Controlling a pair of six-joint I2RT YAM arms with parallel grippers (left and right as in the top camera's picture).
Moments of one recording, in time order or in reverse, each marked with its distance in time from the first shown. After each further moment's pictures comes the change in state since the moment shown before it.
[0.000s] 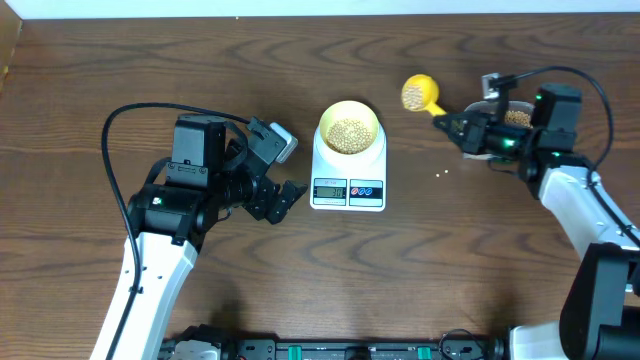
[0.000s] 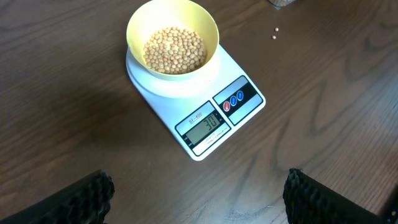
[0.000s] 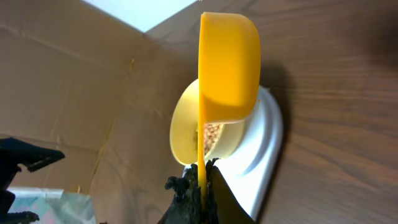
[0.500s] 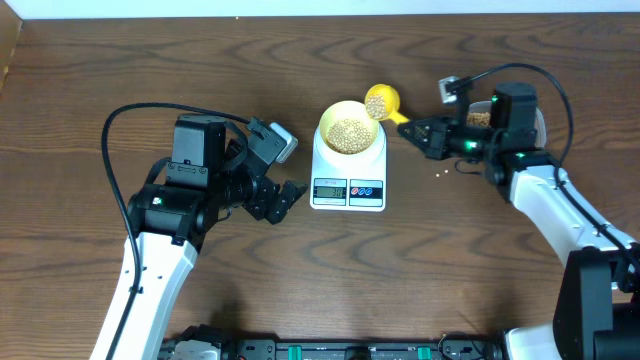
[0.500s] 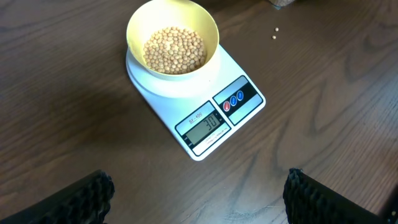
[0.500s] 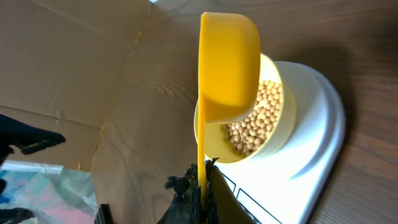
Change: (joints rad) left arm 0.000 0.000 0.000 0.000 0.000 0.000; right arm 0.178 0.000 0.000 0.029 0.082 0.032
